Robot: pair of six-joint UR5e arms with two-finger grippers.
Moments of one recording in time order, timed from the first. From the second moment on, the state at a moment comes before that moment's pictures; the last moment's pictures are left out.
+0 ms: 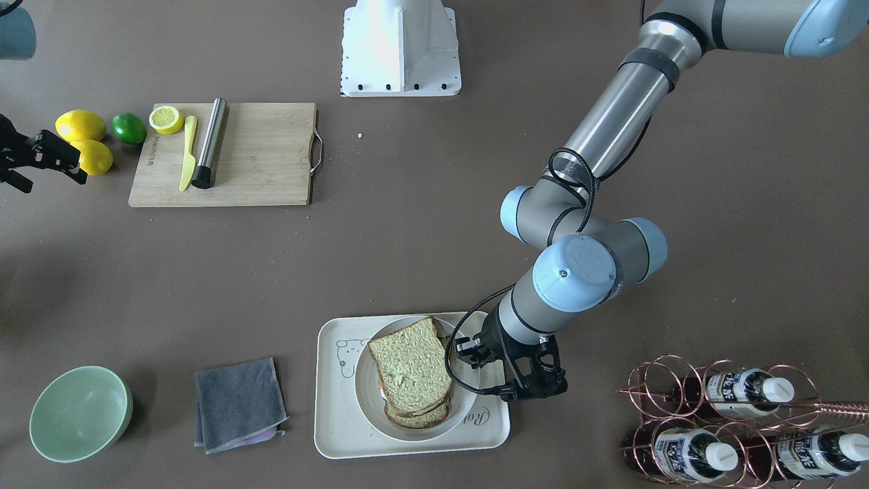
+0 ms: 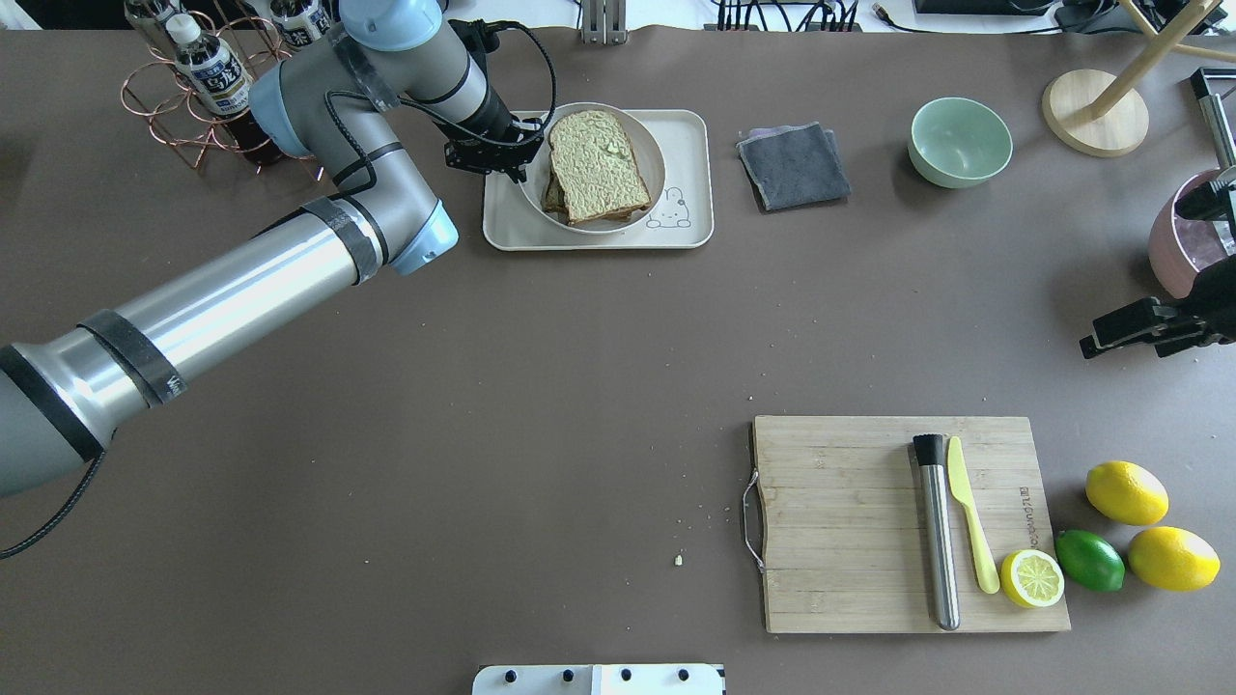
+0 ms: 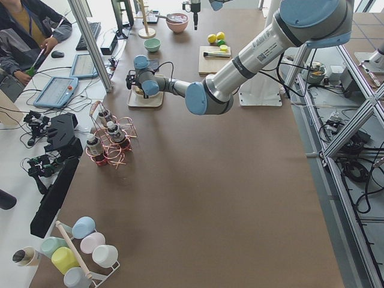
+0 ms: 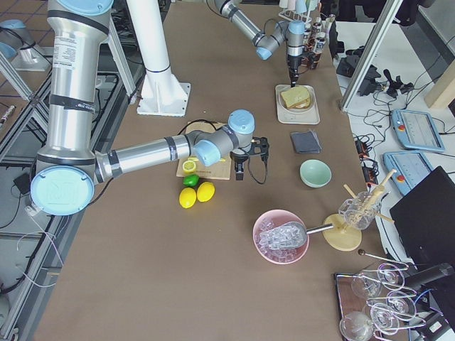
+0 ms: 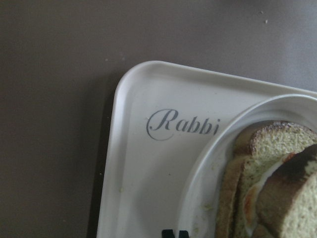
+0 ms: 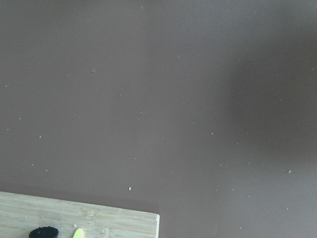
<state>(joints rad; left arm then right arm) -0.84 -2.61 -0.72 -2.32 -2.15 -1.22 1.08 -1.70 1.92 -1.23 2.33 0.67</state>
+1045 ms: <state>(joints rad) -0.94 -2.21 -1.29 -2.16 -2.14 -1.13 1.13 -1.69 1.90 -1.23 2.29 0.60</state>
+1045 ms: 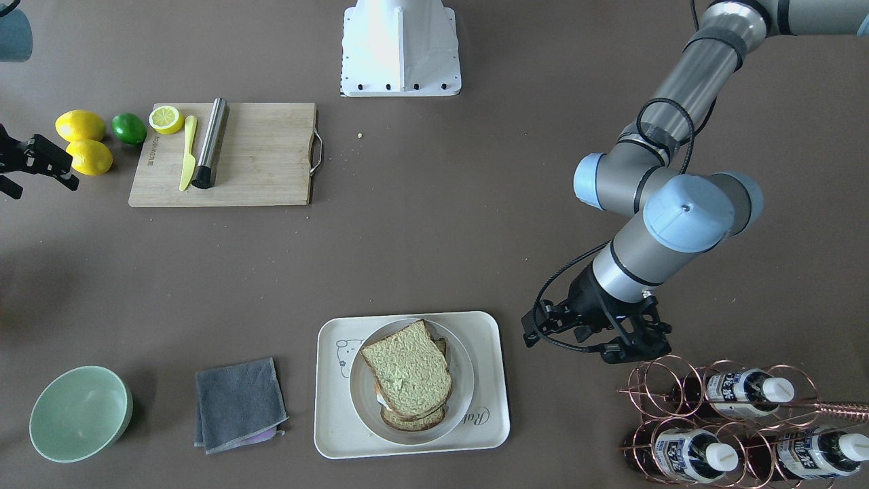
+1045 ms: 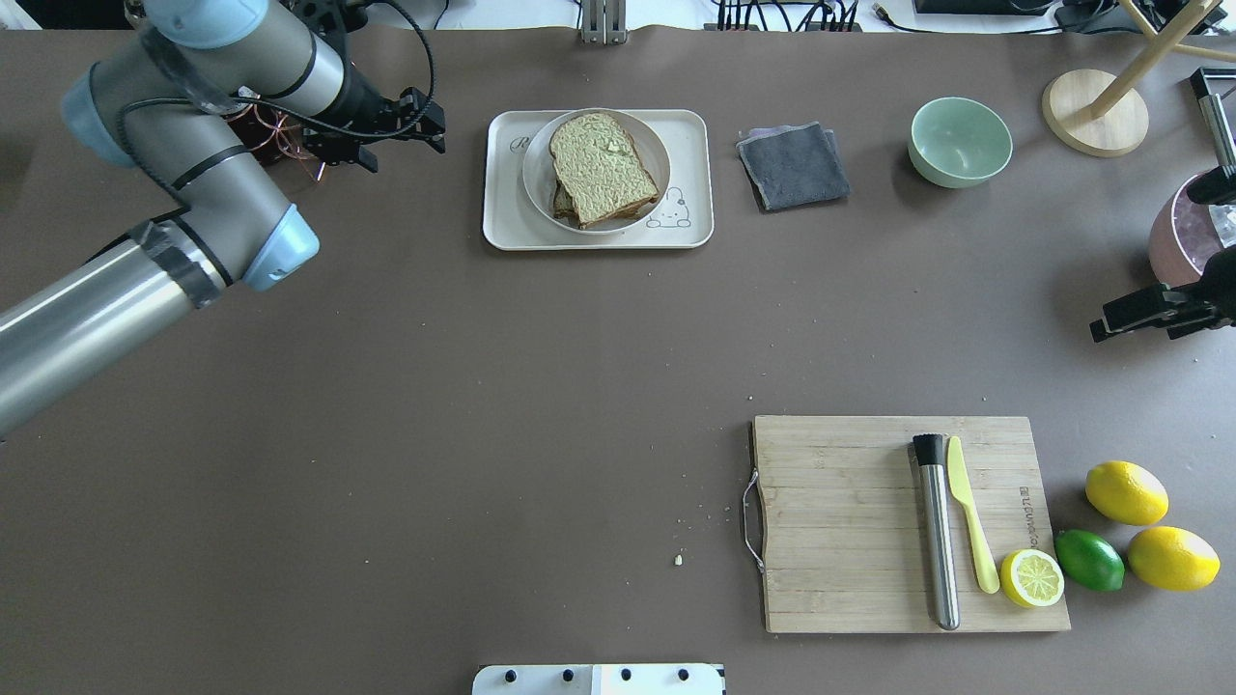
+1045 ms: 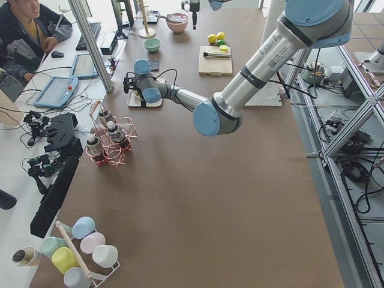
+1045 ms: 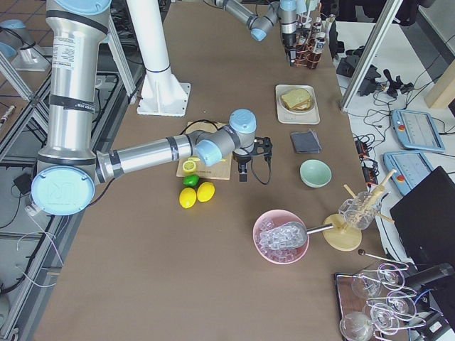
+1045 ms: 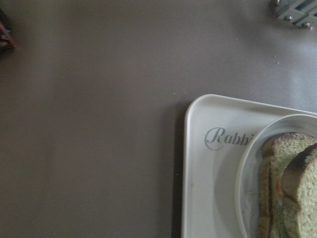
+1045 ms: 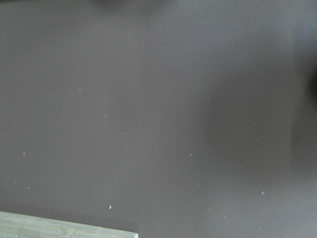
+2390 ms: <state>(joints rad) -1.51 -1.34 -1.80 -1.76 -2.34 0.19 1.43 -1.71 1.64 -1.24 2.23 0.12</state>
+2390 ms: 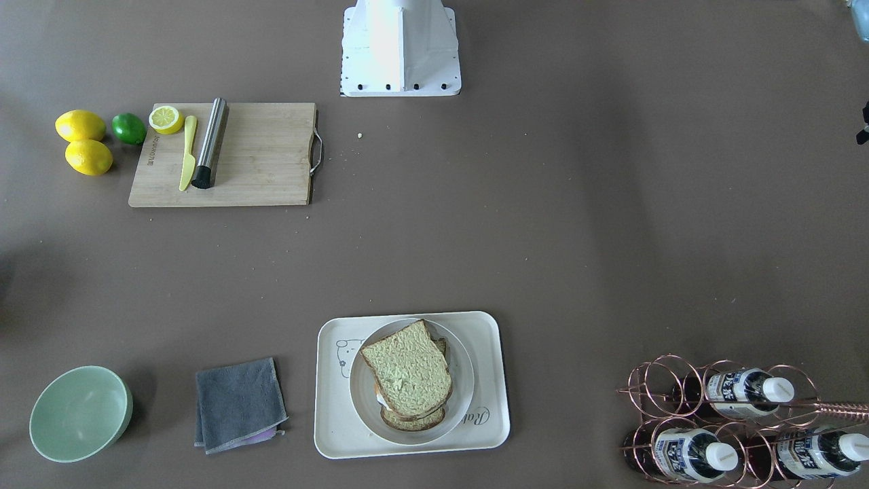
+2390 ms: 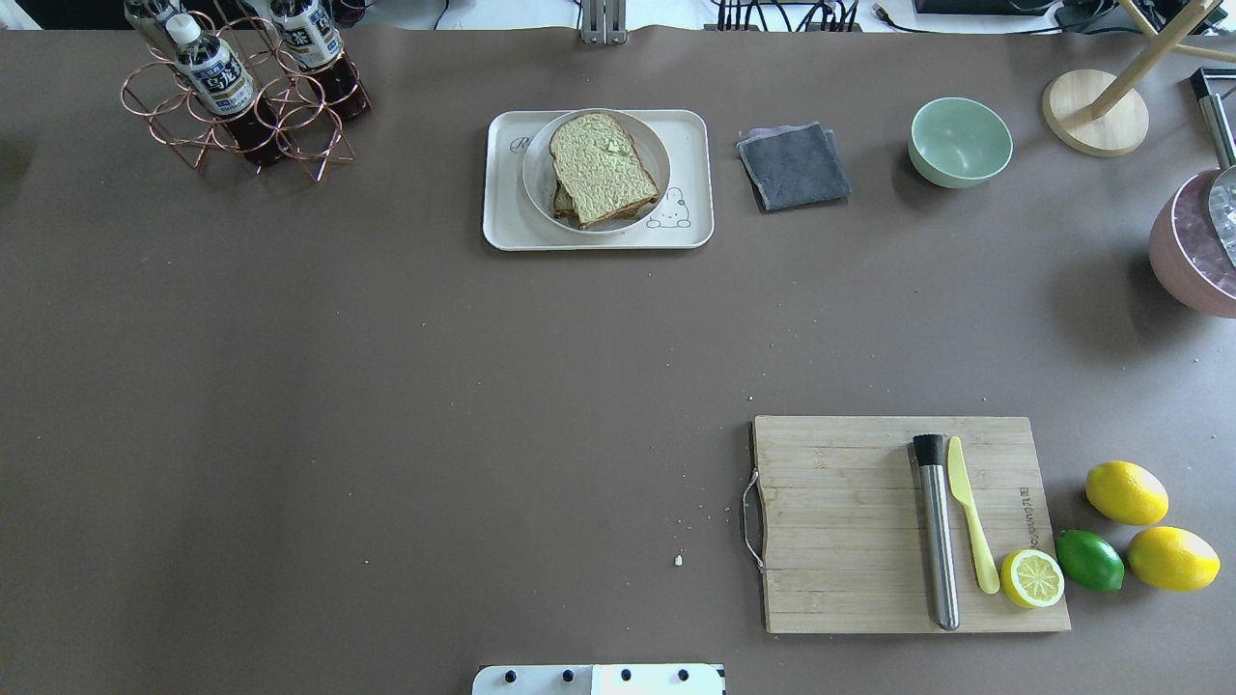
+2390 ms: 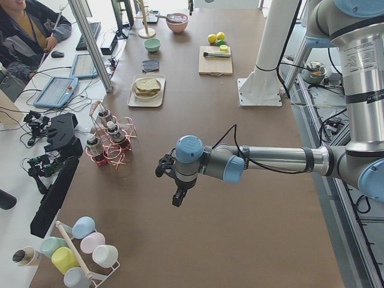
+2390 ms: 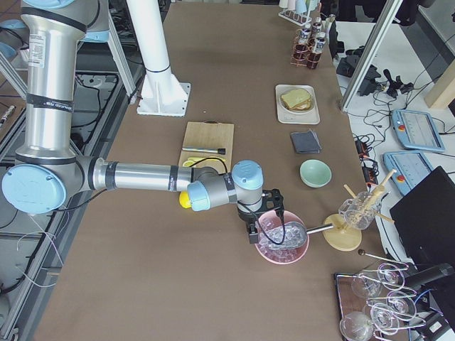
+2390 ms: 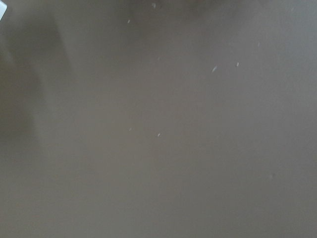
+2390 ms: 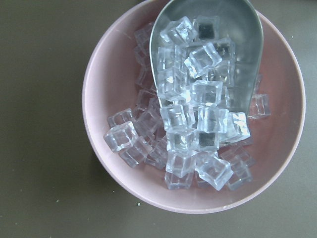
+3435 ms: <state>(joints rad) -1.52 -1.35 -1.80 -1.74 -2.35 0.10 1.53 -1.64 1.72 -1.62 2.25 -0.08</state>
